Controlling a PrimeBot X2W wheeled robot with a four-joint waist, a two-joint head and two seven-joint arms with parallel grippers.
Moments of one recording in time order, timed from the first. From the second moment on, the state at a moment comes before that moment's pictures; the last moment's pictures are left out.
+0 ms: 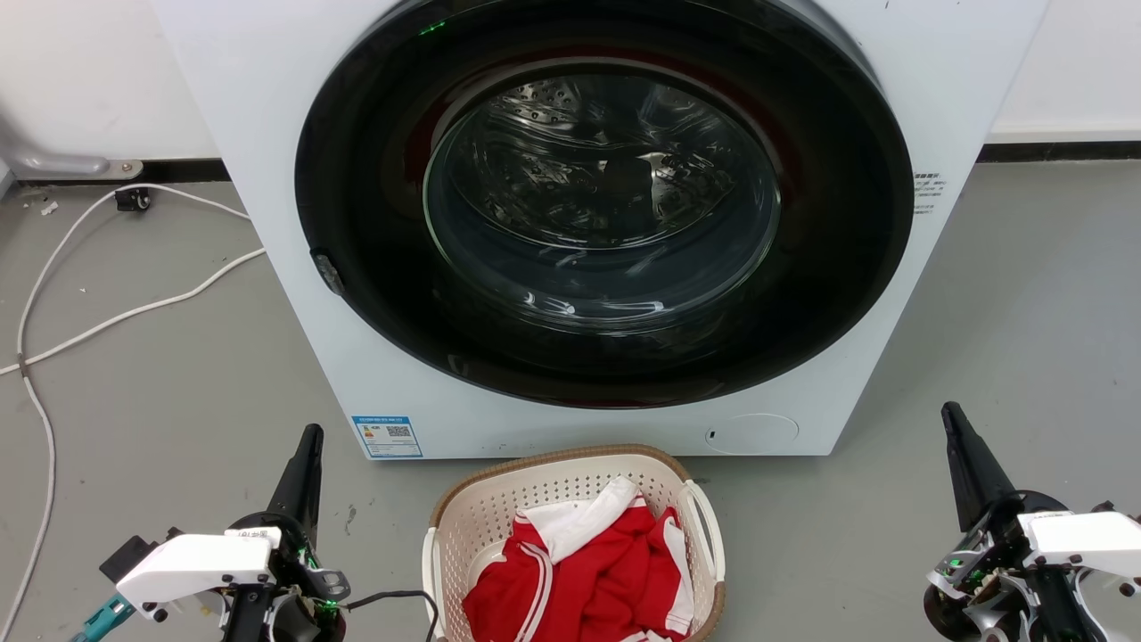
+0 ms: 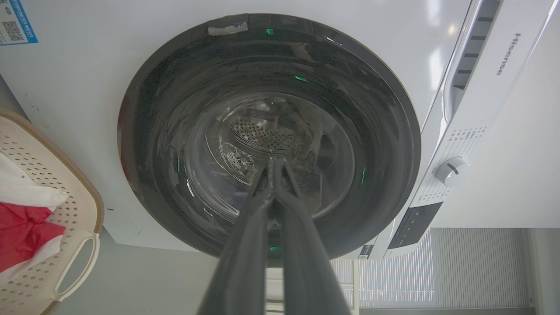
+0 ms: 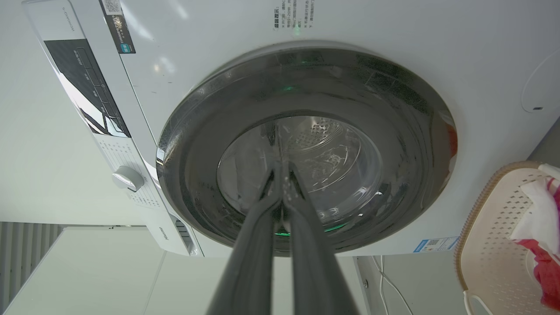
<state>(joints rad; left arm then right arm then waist) -0.10 0.06 0.10 0.25 -1.62 -0.13 0.10 -0.10 -0.07 -0.08 0.24 1.64 0.13 0.09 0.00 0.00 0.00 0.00</state>
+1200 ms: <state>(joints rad) -0.10 0.06 0.10 0.25 -1.61 -0.13 0.11 -0.10 -0.07 -0.09 0.24 1.63 0.13 0.10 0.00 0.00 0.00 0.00</state>
